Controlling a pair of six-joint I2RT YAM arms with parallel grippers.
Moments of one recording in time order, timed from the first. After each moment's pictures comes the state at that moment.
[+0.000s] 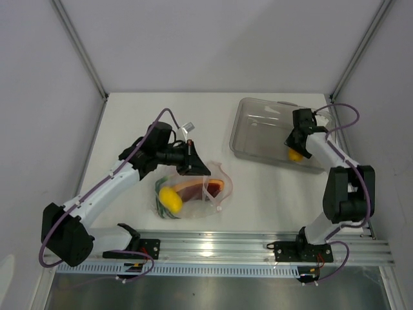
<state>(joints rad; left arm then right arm) -0.53 1.23 1.00 -0.44 0.74 -0.78 0.03 1.68 1.20 -0.57 0.40 0.64</state>
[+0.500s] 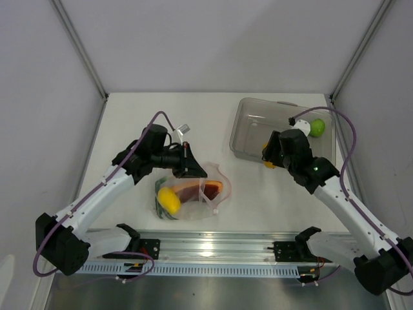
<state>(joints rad) -0.53 1.15 0.99 -0.50 0.71 -0.79 0.49 1.07 1.02 -0.61 0.36 0.60</state>
